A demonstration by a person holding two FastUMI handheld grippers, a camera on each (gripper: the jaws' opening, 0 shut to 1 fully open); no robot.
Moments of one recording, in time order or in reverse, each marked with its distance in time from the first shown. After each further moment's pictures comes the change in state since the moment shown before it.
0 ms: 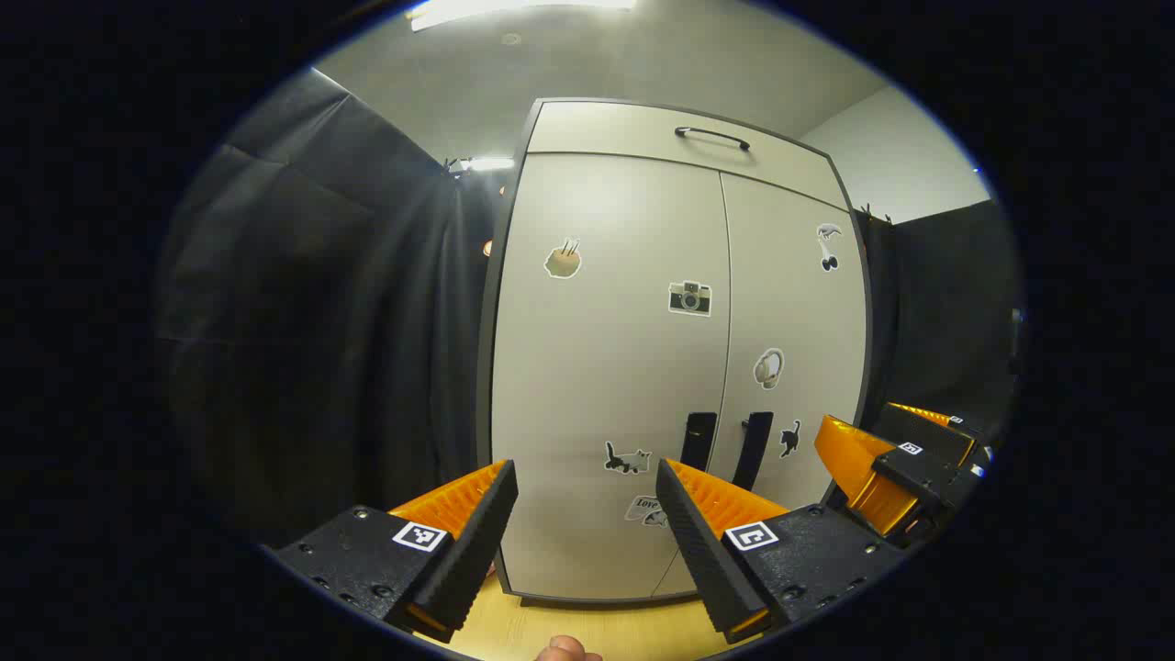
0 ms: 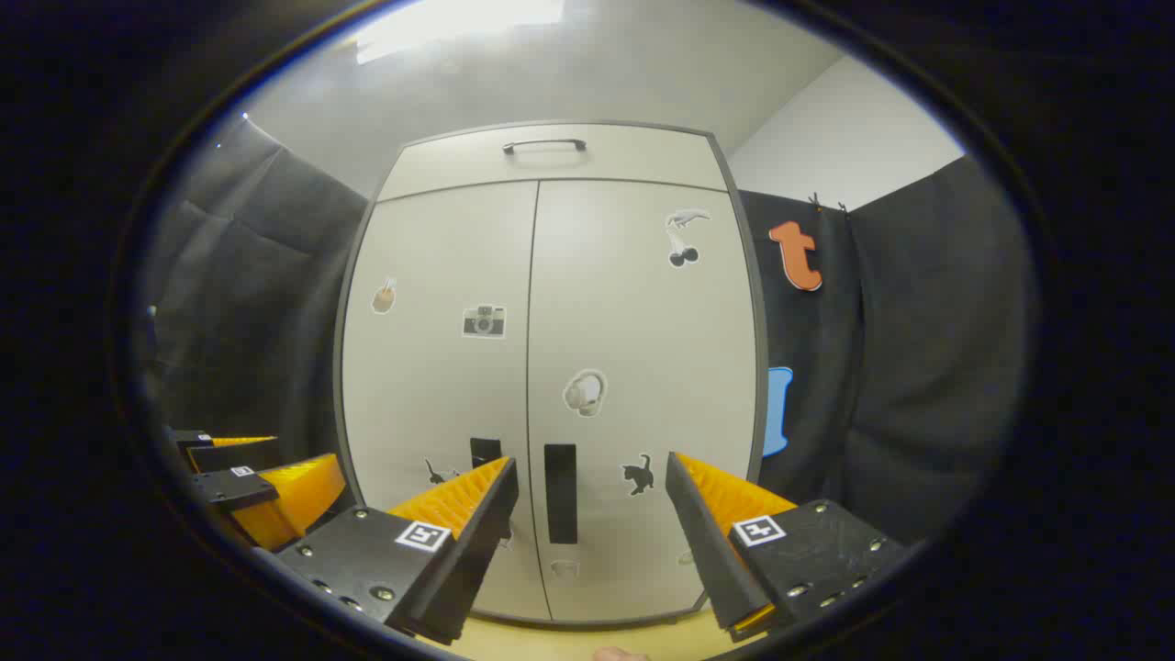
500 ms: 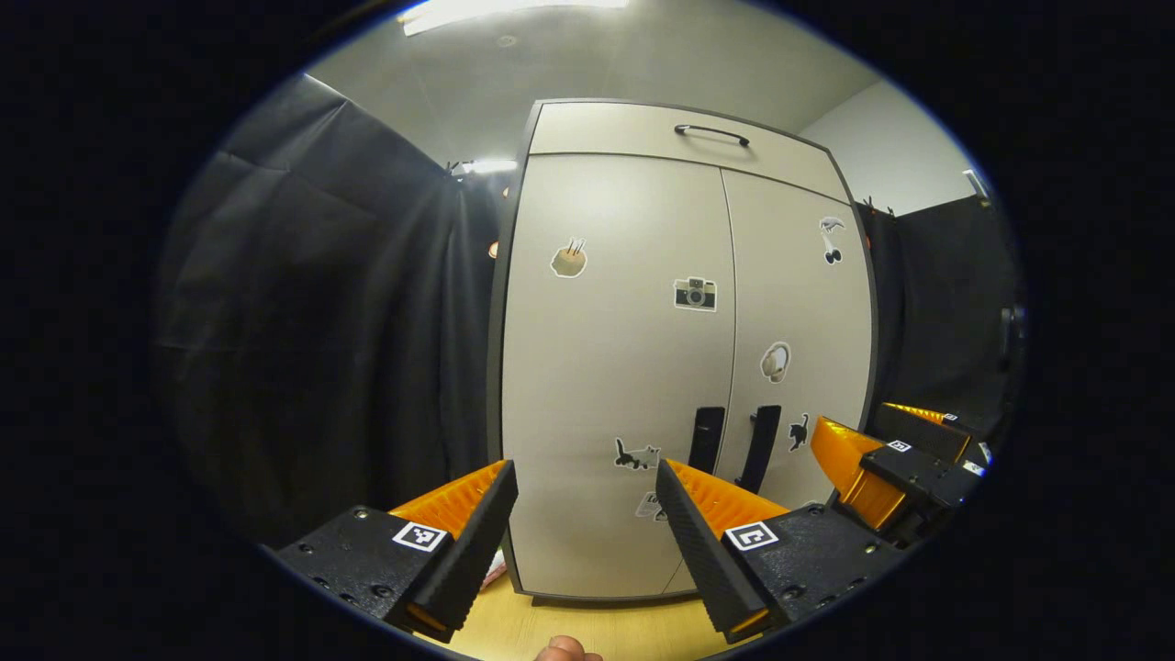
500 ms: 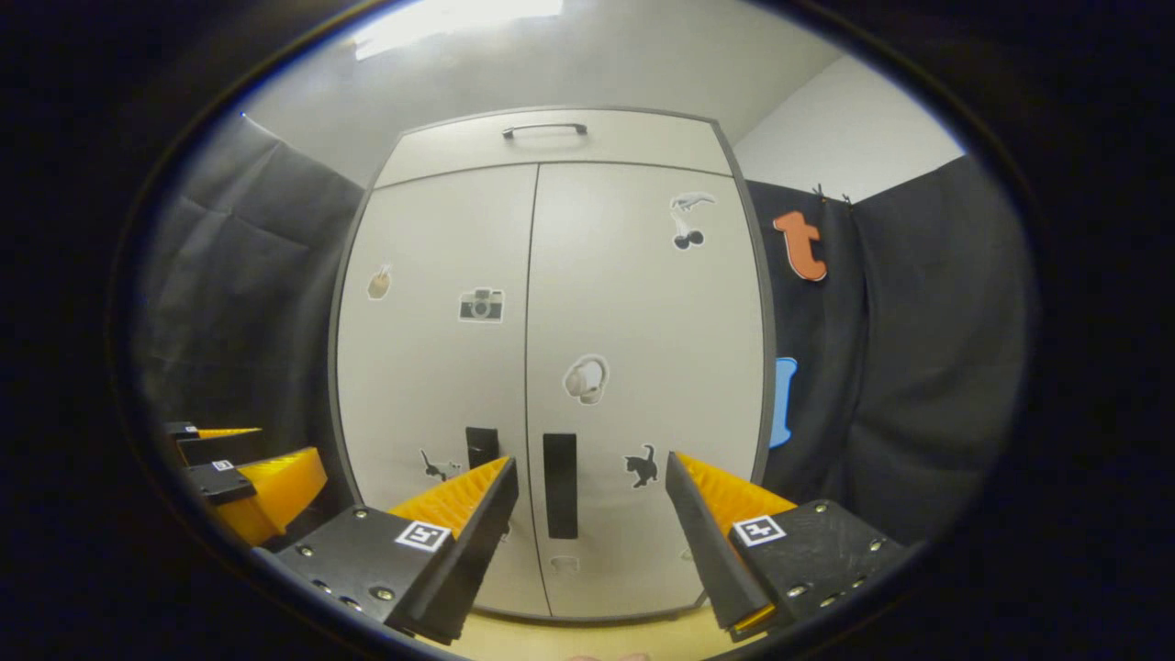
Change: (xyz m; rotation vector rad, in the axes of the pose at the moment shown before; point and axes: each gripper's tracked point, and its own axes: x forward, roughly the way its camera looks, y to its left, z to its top) left arm -0.004 0.007 0.000 0.025 0.007 0.029; right arm 0.014 0.001 -0.011 0.001 0.040 0.008
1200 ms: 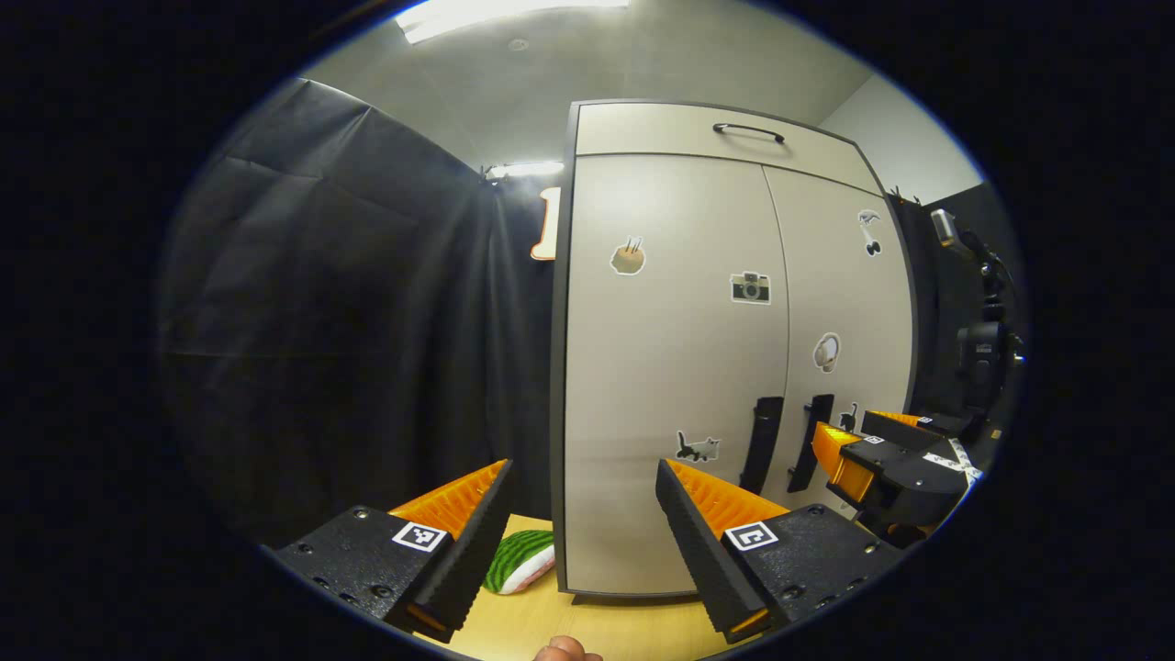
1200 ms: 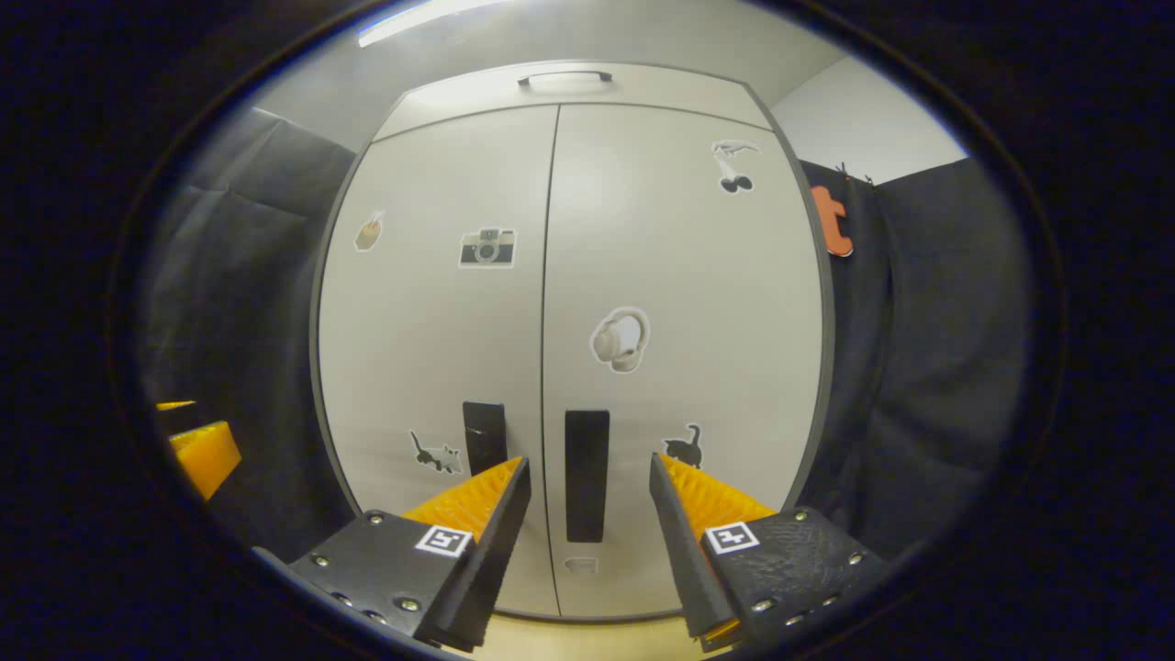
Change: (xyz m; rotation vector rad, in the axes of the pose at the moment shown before) left arm -0.007 0.053 -0.004 0.033 0.008 0.133; right arm 0.062 0.027 -0.045 -0.024 0.103 0.032
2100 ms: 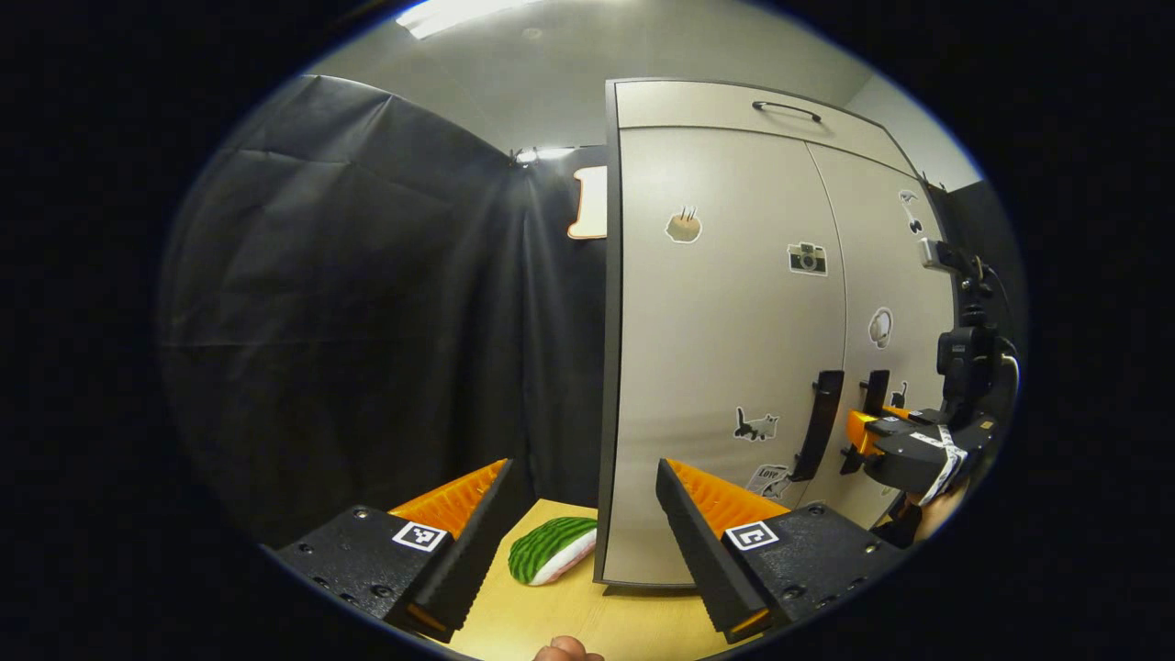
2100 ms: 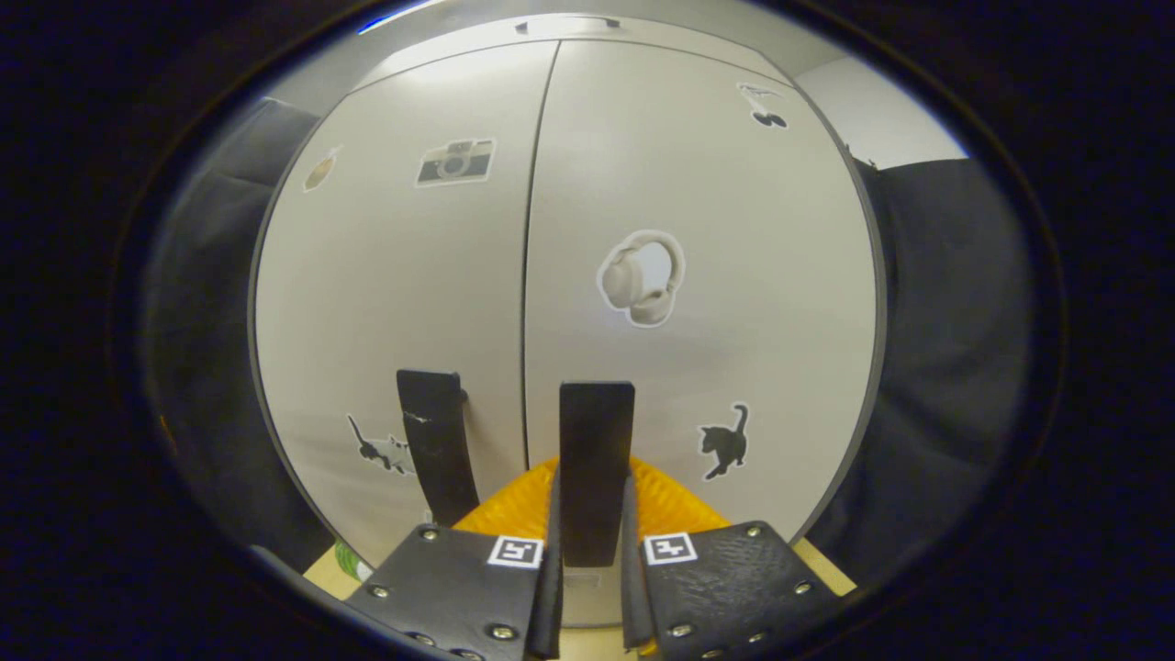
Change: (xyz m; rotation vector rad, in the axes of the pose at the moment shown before) left arm 0.006 0.037 -0.022 0.004 0.056 0.095; right arm 0.052 0.001 -0.029 0.008 0.062 -0.051
